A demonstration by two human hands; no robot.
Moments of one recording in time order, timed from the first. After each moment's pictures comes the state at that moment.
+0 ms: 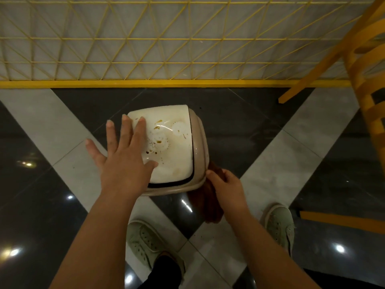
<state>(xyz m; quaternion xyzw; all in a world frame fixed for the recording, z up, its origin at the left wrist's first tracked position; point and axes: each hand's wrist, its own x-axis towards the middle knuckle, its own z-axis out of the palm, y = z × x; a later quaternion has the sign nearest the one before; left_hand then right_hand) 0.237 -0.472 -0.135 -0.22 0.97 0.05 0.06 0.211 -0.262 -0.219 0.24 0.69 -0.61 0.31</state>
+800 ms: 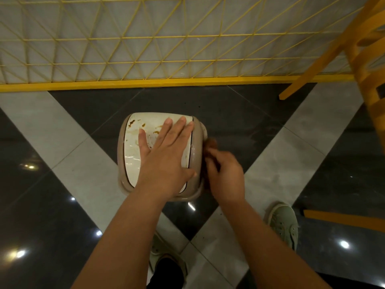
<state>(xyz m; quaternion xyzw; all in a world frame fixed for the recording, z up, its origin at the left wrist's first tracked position) 0.208 -0.422 -0.145 -0.06 0.99 0.11 0.09 0.190 -0.274 -0.215 -0.03 0.89 -0.43 0.10</state>
